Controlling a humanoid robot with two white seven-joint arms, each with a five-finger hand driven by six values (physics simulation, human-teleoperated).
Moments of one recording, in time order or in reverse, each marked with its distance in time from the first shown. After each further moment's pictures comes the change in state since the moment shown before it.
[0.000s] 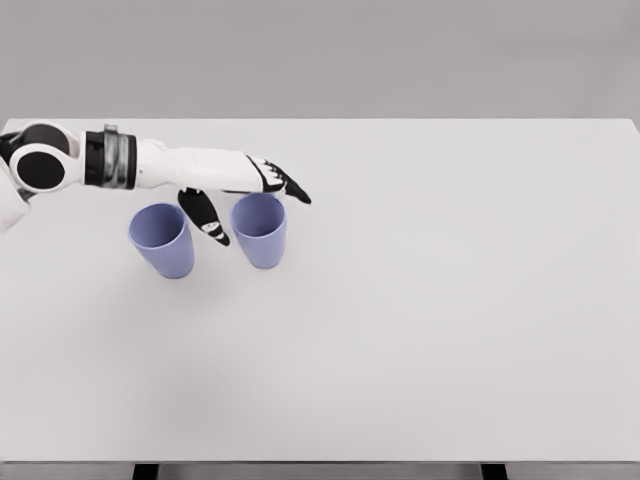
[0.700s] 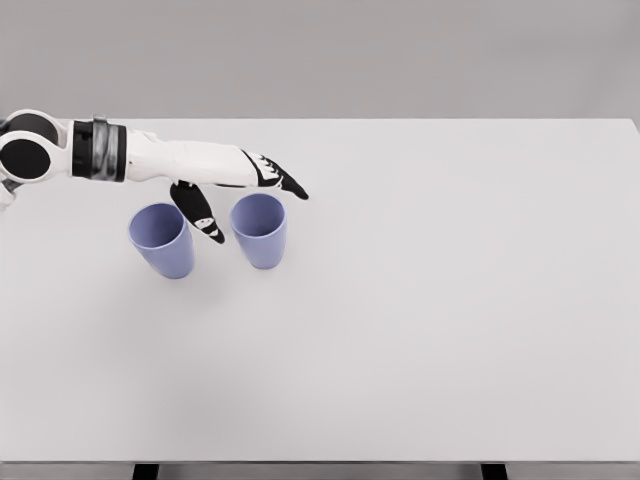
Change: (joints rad) left arm -0.078 0.034 -0.088 -0.032 0.091 0.000 -0.005; right arm 0.000 0.000 0.000 0.000 0.000 0.000 0.000
